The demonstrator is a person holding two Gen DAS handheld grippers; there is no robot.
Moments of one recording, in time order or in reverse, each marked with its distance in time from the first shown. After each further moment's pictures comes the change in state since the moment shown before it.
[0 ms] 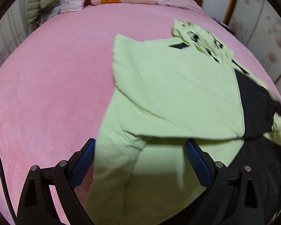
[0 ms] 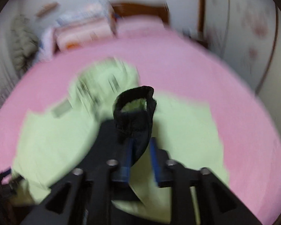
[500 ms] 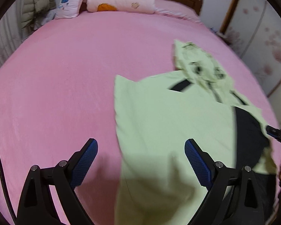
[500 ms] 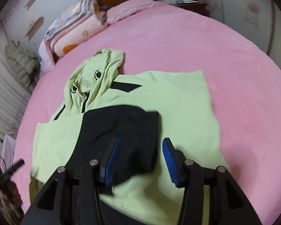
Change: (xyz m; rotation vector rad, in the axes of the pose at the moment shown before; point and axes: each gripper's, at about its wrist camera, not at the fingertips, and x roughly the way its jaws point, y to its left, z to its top) left arm 0.012 0.022 0.102 -0.036 -0.018 -0.029; right arm 0.034 -0.054 0.043 0.106 0.072 0.204
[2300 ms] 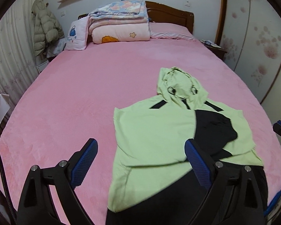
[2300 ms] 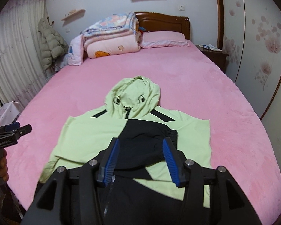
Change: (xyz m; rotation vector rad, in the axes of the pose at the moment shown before) left arm -0.221 -0.080 -0.039 0.075 -0.184 0.075; right arm -0.181 0.116 -0.053 -0.305 -0.242 -0.021
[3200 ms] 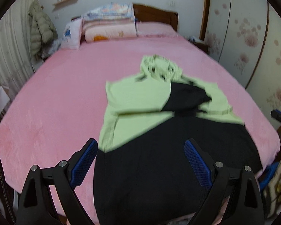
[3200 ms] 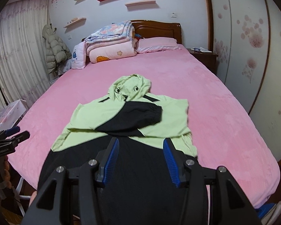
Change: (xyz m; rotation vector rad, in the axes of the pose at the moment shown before) left arm -0.095 -0.012 -0.152 0.051 0.020 -0.055; right arm -0.127 -0.030 -0.120 0.033 -0.039 -0.021
